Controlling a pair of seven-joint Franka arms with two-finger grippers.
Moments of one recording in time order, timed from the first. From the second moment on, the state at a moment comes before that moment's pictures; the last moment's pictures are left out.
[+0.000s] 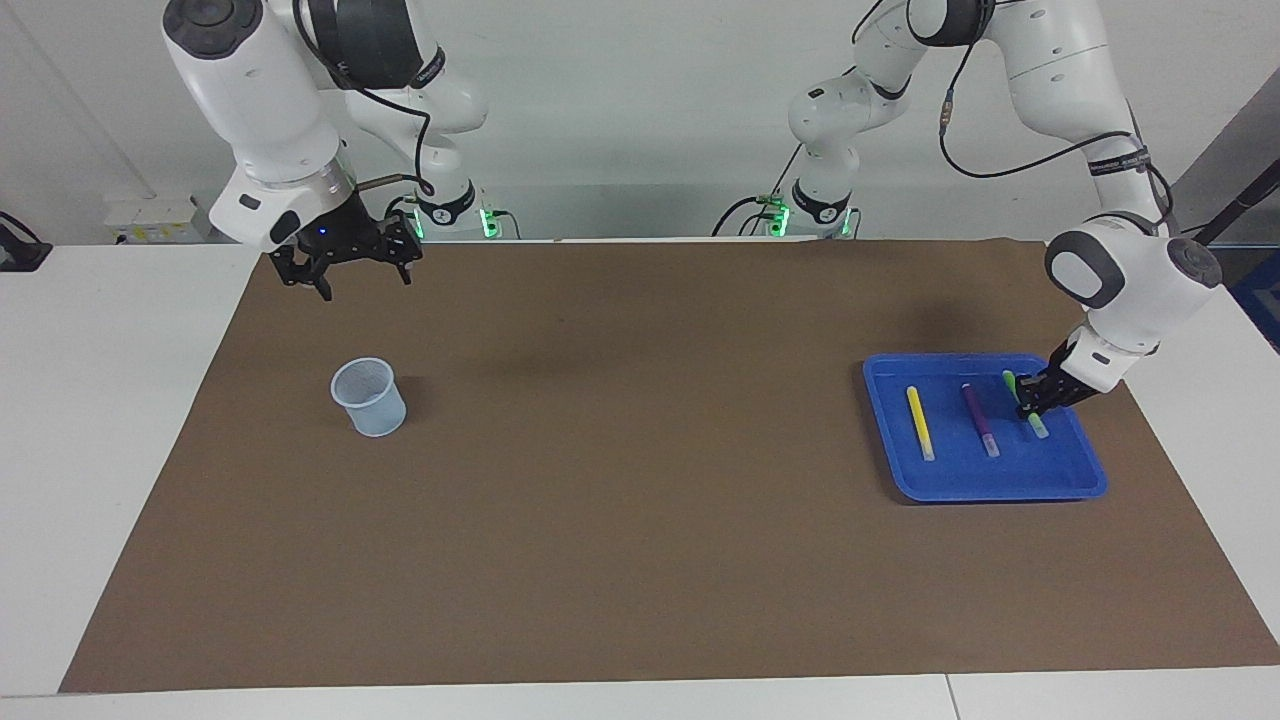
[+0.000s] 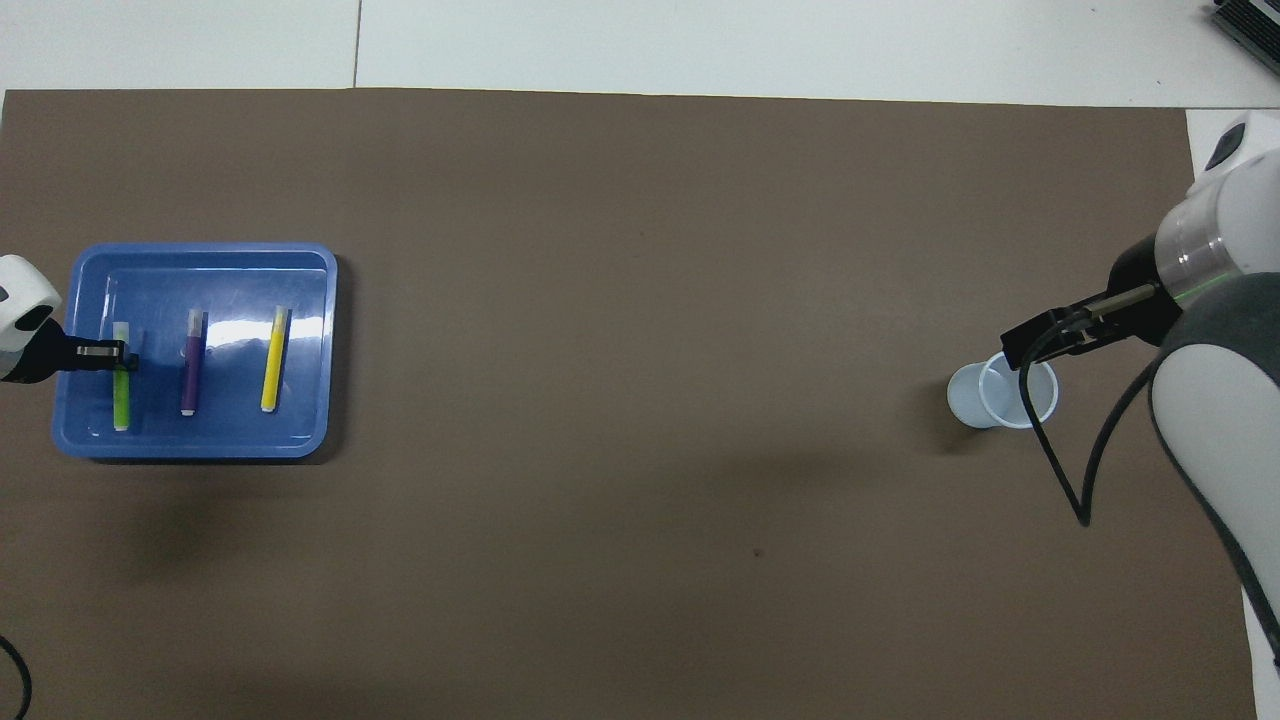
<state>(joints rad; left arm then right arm) 0.35 0.32 -0.04 -1.98 -0.08 2.32 0.41 0.01 0.06 0.10 -1.55 -0.02 1.50 -0.14</state>
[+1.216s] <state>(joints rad) 0.34 0.33 -0.06 -2.01 -0.08 2.49 0.35 0.09 0.01 0.05 -1.64 -0.02 1.55 -0.13</state>
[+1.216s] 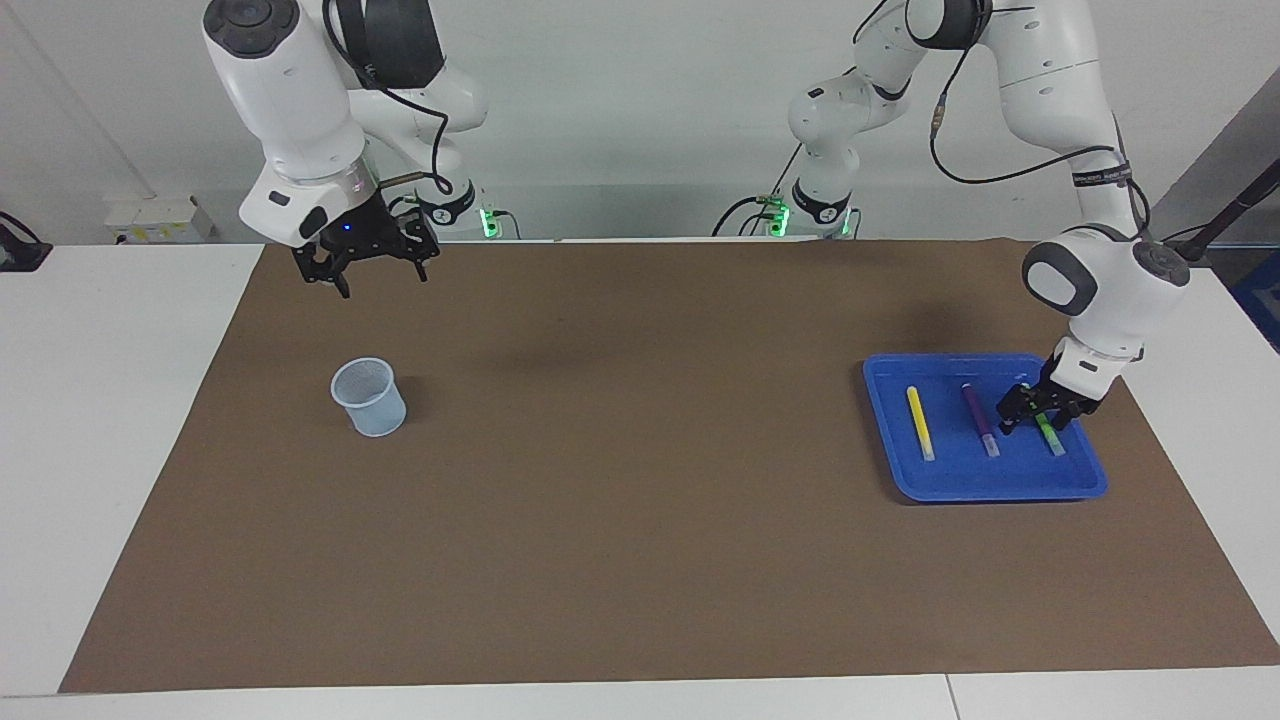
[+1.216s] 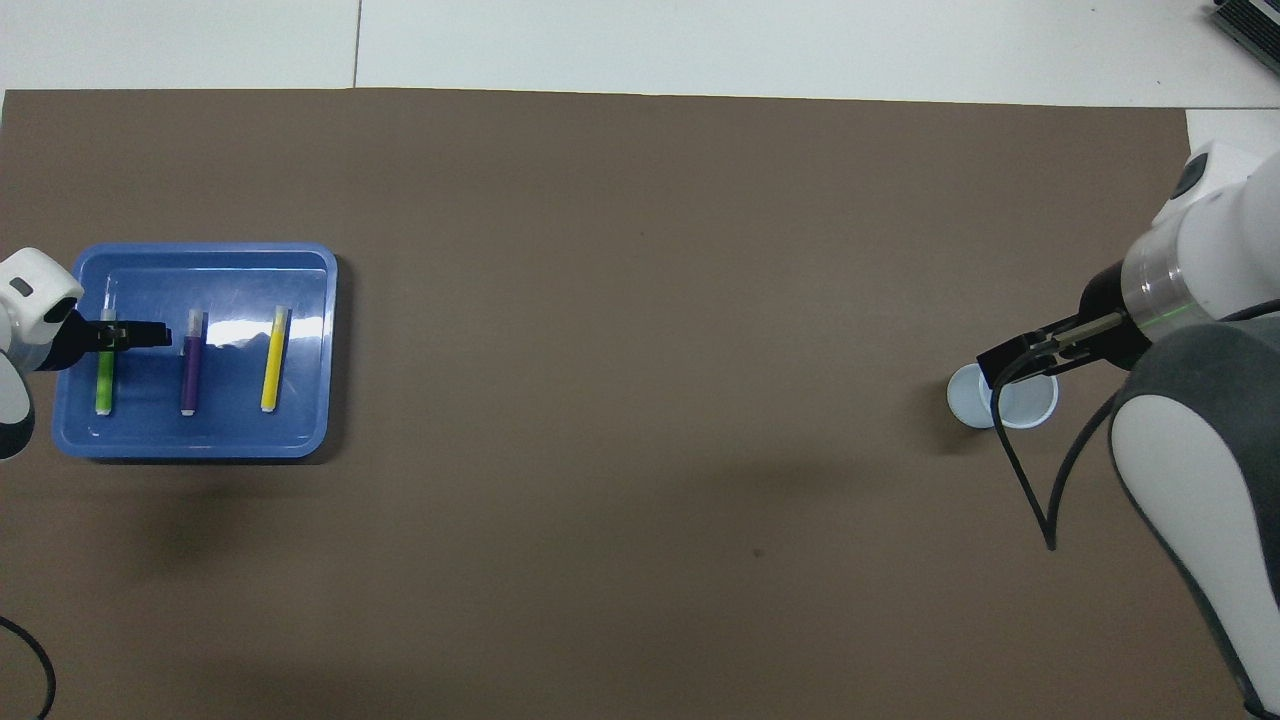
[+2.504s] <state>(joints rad) 0.24 0.32 -0.06 -1.64 -0.08 2.07 0.15 0.10 -0.02 -0.01 -1.65 -0.02 1.55 -0.13</state>
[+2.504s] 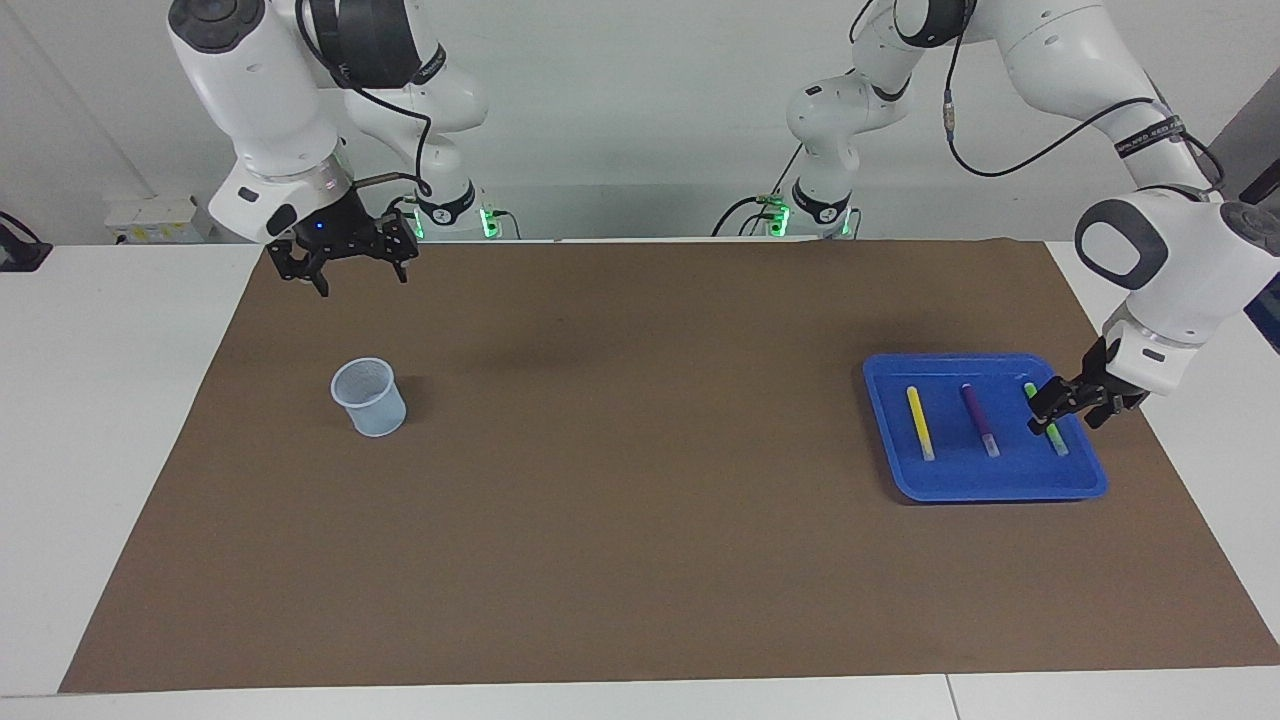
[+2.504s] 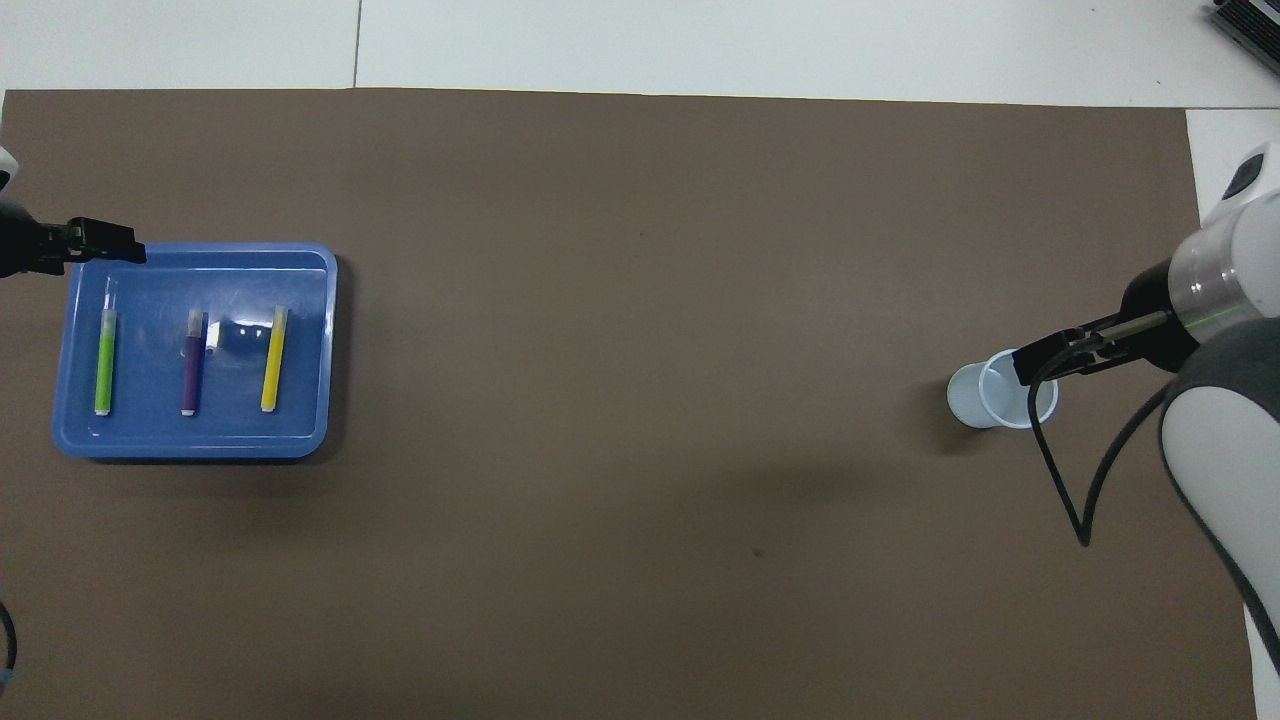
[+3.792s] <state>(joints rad) 0.02 0.11 -0.06 -1.42 -0.02 1.54 -0.04 0.06 -0.03 -0.08 -1.65 -0.02 1.54 -0.17</state>
